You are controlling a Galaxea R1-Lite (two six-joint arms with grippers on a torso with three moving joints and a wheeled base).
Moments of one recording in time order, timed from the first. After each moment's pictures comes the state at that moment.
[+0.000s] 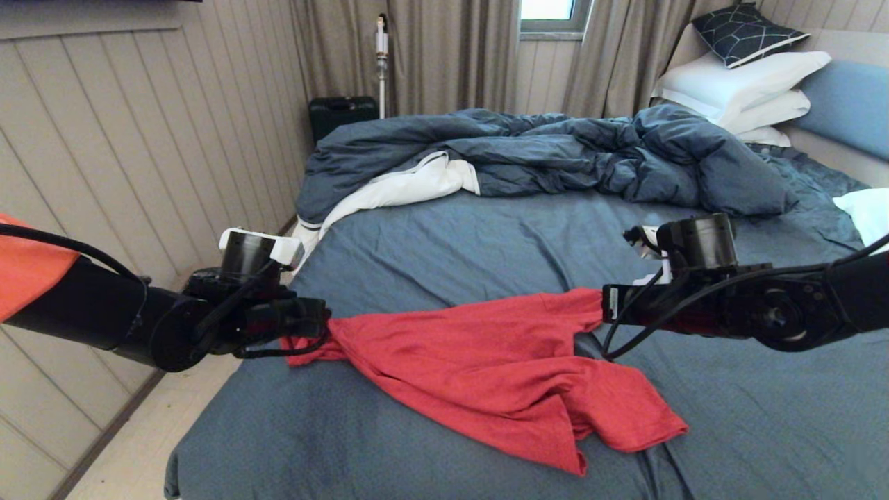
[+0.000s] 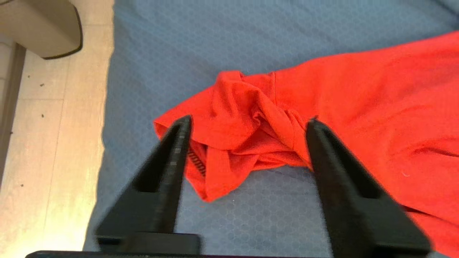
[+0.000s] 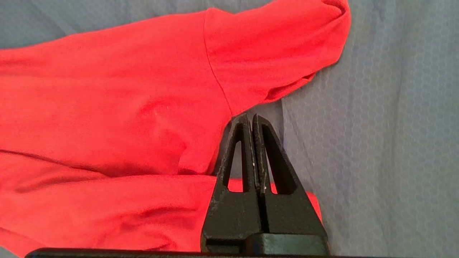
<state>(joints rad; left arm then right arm) -0.35 1.93 -0.94 -0.35 0.18 -0.11 0.18 1.85 -0.99 -0.26 -0.04 0.18</state>
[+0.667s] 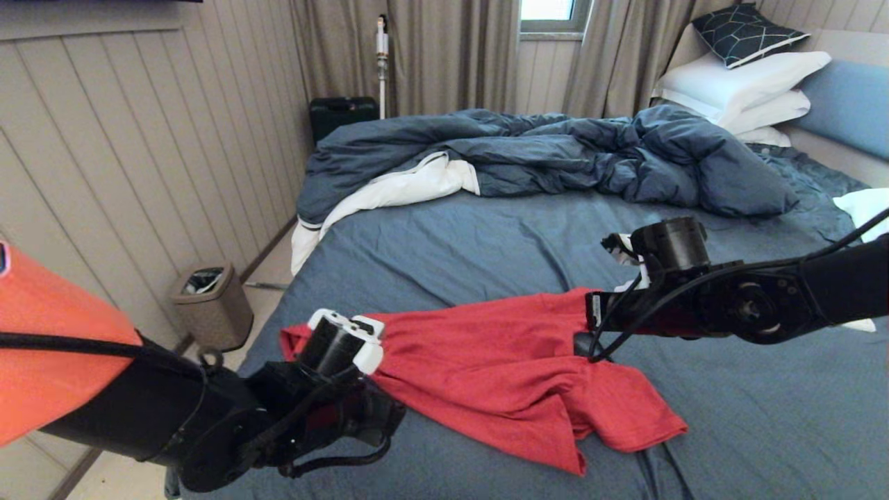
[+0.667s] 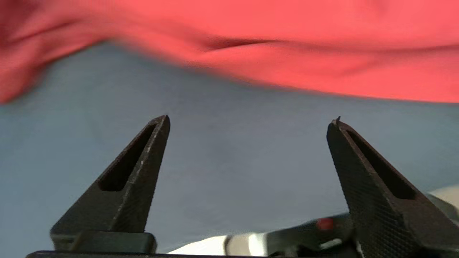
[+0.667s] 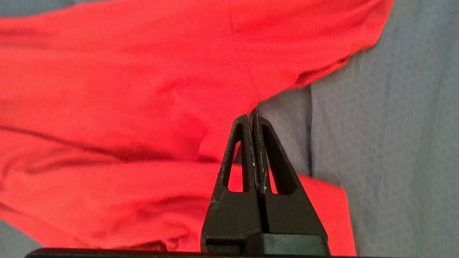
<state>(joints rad) -0.73 1.92 -0.75 -0.35 0.23 -0.21 0.22 1.88 -1.06 -0.16 -0.04 0.19</state>
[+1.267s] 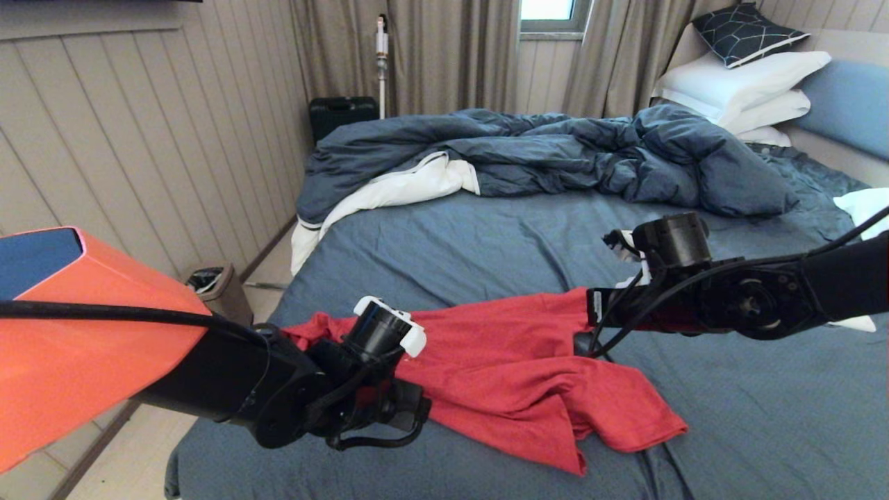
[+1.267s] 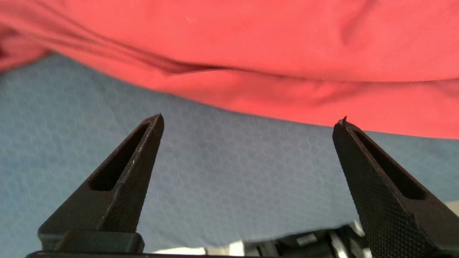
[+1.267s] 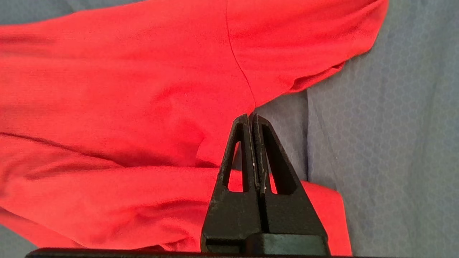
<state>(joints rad) -0.77 2.02 -0.98 -0.13 0.23 -0.31 0.22 1.88 -1.07 -0.15 -0.04 0.19</state>
